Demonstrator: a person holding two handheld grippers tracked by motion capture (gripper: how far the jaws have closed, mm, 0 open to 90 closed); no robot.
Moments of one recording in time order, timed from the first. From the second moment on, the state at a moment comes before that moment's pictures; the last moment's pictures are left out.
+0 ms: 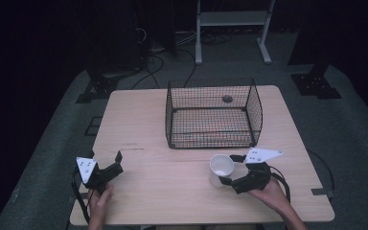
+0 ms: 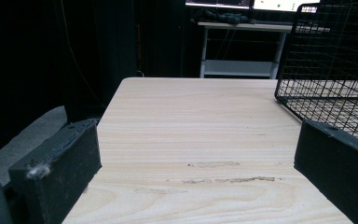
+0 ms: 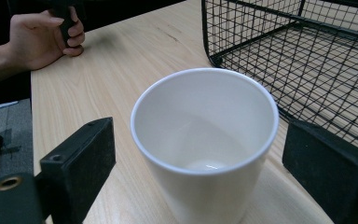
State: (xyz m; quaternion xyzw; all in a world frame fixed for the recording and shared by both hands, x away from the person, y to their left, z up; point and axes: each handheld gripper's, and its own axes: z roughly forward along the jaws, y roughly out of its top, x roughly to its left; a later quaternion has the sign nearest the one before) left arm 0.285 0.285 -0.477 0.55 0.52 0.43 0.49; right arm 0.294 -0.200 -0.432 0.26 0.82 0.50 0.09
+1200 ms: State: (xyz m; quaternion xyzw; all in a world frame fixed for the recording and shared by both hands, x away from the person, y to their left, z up) left arm 0.285 0.285 -0.477 0.55 0.52 0.43 0.49; right arm 0.330 -0.189 -0.399 0.24 0.83 0.50 0.04
